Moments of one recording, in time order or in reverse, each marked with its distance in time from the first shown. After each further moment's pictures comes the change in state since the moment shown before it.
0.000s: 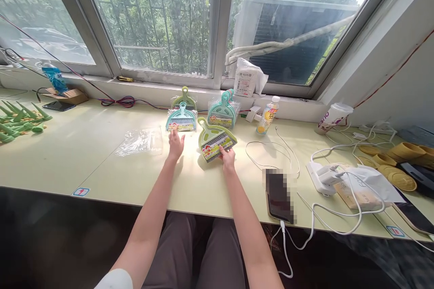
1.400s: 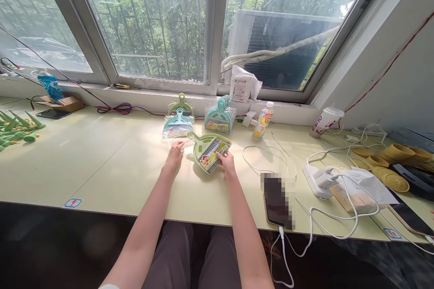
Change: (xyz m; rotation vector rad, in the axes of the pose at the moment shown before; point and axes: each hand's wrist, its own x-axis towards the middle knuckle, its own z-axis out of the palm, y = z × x) left_hand 0.015 -0.046 0.005 0.281 -0.177 0.311; right_hand -0.008 -0.021 -0.009 -0.067 -0.107 0.020
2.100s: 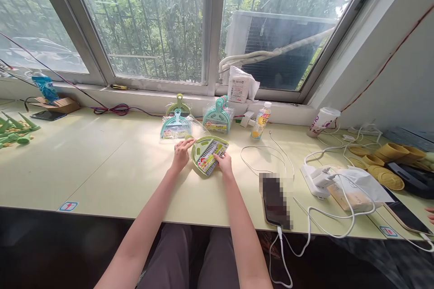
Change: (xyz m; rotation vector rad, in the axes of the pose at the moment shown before) left_hand -0.007 0.055 0.015 -0.033 0.055 0.132; right_hand 0.010 0.010 0.002 0.025 0.076 0.017
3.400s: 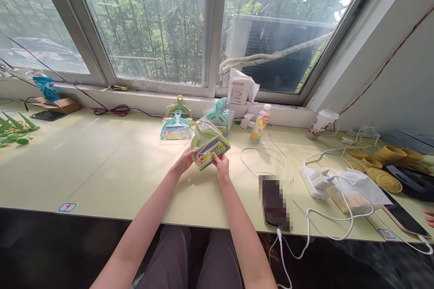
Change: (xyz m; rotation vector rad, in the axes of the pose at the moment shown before) left_hand -0.003 0.031 0.002 -1.293 -0.328 -0.445; right_hand -0.018 0.000 0.016 0.221 -0.078 -0.131
